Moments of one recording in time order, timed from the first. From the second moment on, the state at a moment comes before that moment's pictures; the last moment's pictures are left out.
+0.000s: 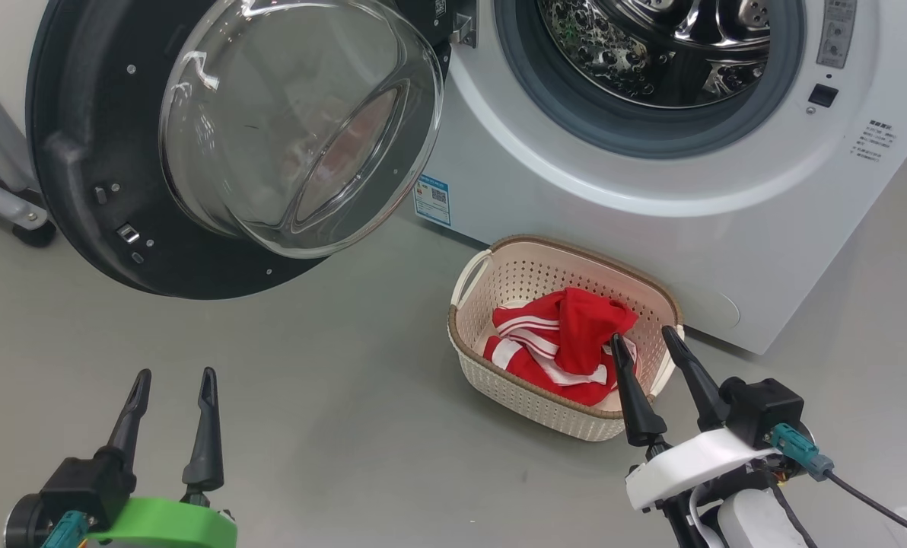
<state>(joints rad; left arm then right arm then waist) 0.03 0.05 -0.02 0.12 -0.28 -0.10 -0.25 -0.08 -0.05 0.32 0.25 0.42 0.11 -0.25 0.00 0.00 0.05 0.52</state>
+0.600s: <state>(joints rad) 0.04 0.05 -0.01 0.12 -0.28 -0.10 -0.25 -0.10 -0.05 0.32 0.27 0.42 0.11 -0.25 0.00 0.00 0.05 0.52</state>
